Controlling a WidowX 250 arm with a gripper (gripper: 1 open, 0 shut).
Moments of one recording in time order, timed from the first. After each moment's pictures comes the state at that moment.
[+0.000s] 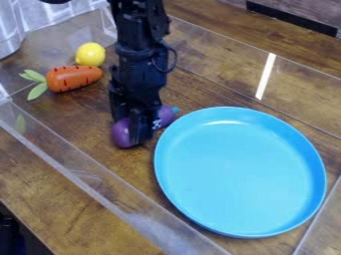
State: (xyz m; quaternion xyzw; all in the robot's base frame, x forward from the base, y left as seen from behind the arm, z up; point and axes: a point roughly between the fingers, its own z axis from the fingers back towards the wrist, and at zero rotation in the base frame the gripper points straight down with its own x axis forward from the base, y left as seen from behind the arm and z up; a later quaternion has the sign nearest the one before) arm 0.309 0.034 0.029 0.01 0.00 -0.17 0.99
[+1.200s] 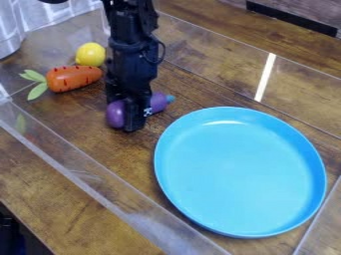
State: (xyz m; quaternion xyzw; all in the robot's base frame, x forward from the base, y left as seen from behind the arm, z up) arm 0.324 0.068 0.019 0.01 0.01 -0.17 0.99
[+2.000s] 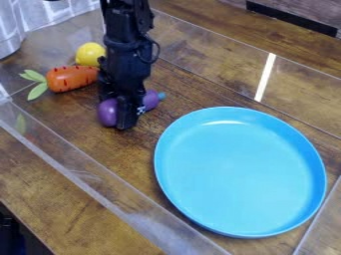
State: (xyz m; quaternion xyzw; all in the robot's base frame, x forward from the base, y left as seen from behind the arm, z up) arm 0.315 0.073 0.028 0.02 0.04 -0.15 0.99
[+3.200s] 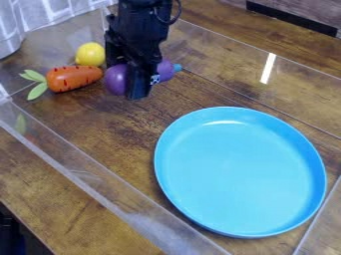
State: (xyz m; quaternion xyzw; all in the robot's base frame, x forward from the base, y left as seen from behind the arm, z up) arm 0.310 0.037 0.097 0.06 0.01 -0.18 0.98
